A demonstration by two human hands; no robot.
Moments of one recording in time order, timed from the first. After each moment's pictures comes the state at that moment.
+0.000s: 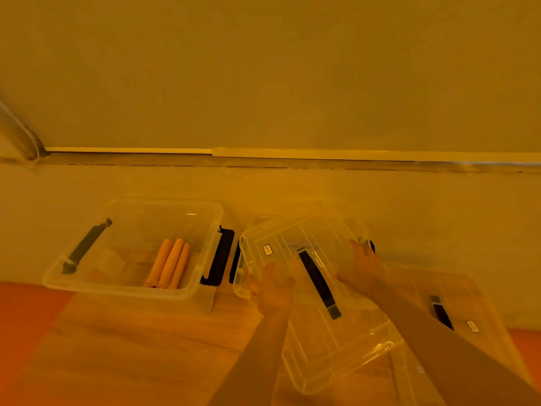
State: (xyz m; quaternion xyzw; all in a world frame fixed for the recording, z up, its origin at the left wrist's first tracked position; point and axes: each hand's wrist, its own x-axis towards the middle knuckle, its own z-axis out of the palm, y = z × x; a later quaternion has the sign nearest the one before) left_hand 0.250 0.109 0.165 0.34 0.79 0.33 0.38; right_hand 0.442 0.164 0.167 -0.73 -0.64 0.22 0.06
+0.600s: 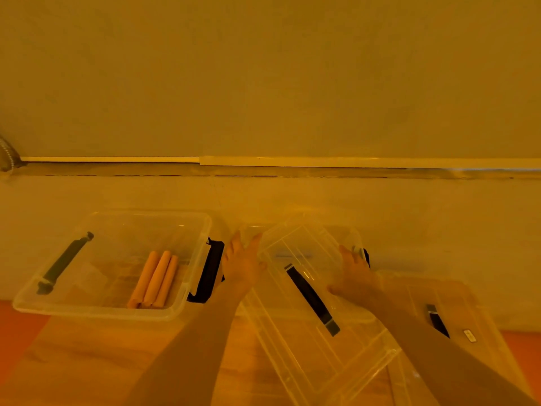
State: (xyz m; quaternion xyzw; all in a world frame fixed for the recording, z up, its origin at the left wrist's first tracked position) left_hand 0.189 0.185 0.200 0.66 0.73 0.04 0.14; right_hand 0.443 0.174 0.169 -0.70 -0.68 0.23 0.04
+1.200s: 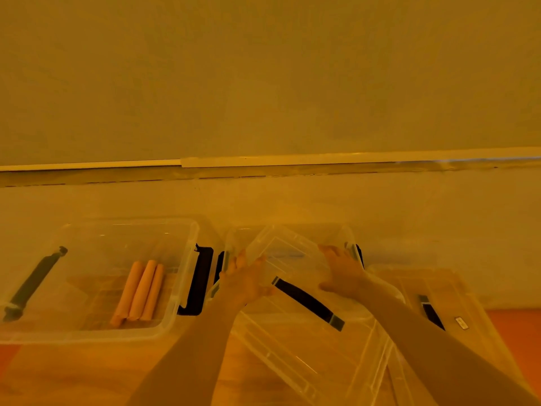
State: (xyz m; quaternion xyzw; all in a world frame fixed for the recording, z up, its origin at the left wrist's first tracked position) left_hand 0.188 0.191 0.173 0.73 0.65 -0.10 0.19; right_hand 0.435 0.189 0.171 -0.65 -0.73 0.20 -0.01
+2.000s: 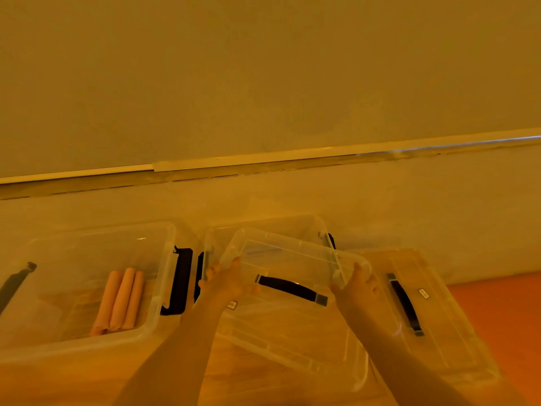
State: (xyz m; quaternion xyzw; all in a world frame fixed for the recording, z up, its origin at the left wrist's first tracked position) left_hand 0.195 0.182 0.165 0.64 0.70 -0.11 0.30; right_hand 0.453 0.091 0.155 -0.86 -0.36 0.25 0.25
